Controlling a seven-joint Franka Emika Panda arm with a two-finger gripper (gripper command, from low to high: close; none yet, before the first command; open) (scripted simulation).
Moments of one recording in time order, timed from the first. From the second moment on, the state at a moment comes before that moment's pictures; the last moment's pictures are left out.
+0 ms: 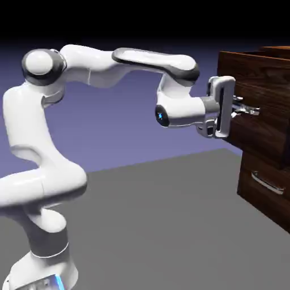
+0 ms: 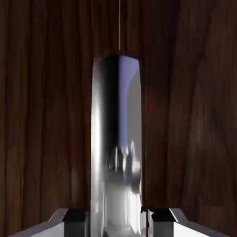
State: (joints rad) arm -1.36 -0.67 1.23 -2.19 2.78 2.63 0.17
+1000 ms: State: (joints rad) arm -1.72 -1.69 1.21 -2.29 2.74 2.22 1.21
